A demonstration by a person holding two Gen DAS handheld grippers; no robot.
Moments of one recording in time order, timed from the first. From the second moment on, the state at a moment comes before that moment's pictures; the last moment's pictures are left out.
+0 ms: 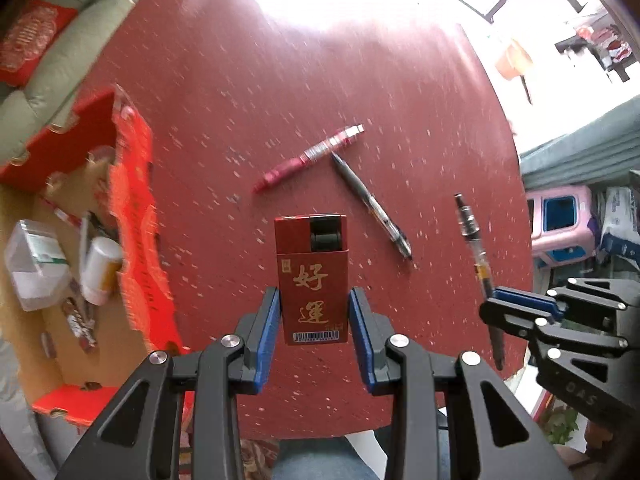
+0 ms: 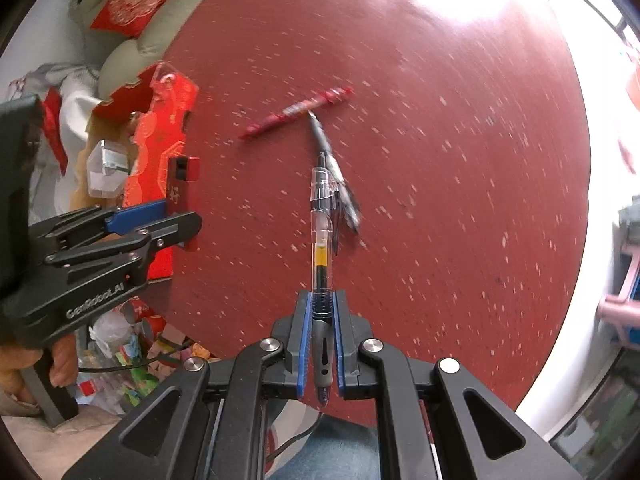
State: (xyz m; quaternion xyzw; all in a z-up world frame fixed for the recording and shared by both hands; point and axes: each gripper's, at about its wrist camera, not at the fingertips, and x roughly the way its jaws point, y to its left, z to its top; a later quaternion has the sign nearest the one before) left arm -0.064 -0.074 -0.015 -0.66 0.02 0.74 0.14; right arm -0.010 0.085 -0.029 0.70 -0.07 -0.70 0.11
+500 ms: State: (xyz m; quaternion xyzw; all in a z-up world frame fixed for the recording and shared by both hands) left arm -0.069 -0.180 -0.004 -0.62 -0.05 0.78 0.03; right arm -0.059 -0.009 -0.002 0.68 0.02 -0.71 0.19
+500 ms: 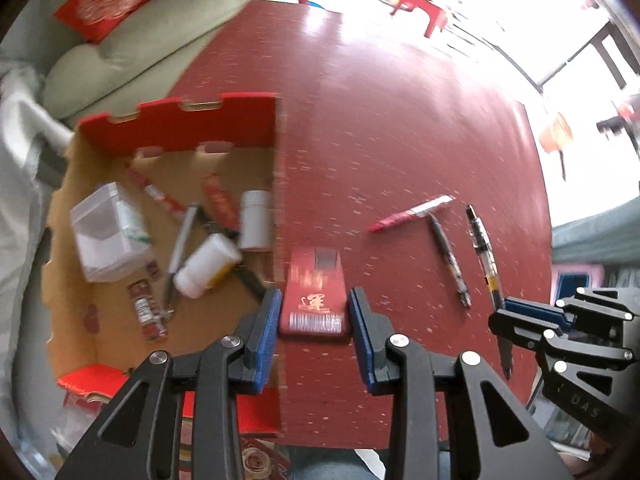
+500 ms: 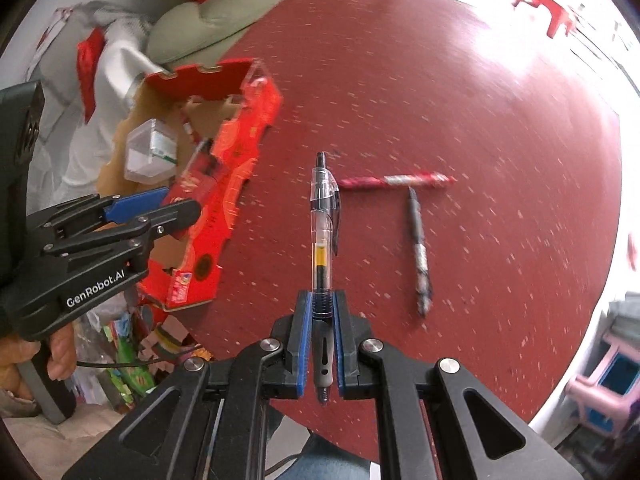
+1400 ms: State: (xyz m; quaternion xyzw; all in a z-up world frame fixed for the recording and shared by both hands) left arm -0.054 -0.293 0.006 -0.59 -0.16 0.79 -0.07; right arm -0.095 -0.138 0.015 0.65 0.10 -0.69 0.30
